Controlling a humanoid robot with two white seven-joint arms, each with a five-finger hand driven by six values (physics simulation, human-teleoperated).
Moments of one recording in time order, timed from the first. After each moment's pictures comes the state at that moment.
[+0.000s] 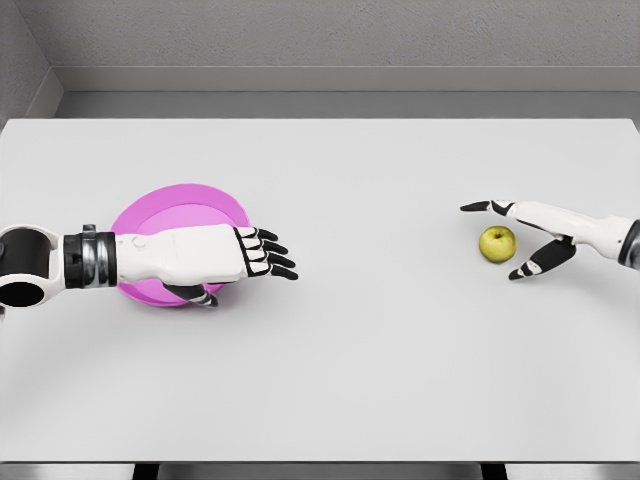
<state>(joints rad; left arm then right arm) -0.71 0.87 -0.98 -1.65 -0.39 -0.61 -0.28 -0.53 -0.78 0.59 -1.08 -0.06 -0.61 0.61</state>
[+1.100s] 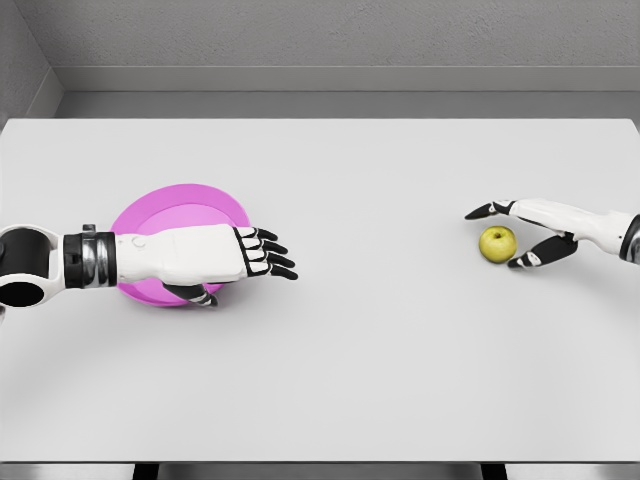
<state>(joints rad) -0.71 0.87 -0.98 -1.65 -0.39 -0.61 -0.28 -0.55 -0.78 0.58 -1.05 0.00 -0.61 0.61</state>
